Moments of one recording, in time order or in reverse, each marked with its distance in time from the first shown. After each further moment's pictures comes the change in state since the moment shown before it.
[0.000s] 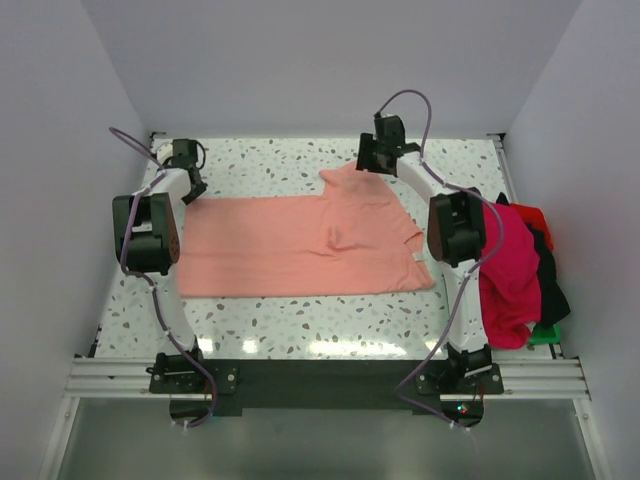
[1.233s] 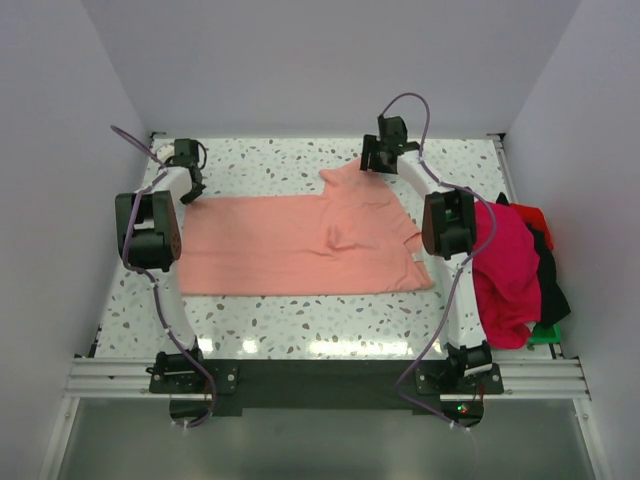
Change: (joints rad) left arm 0.000 0.046 0.046 -0.048 -0.064 0.005; right arm -0.043 0.182 0.204 -0.068 0.011 -0.053
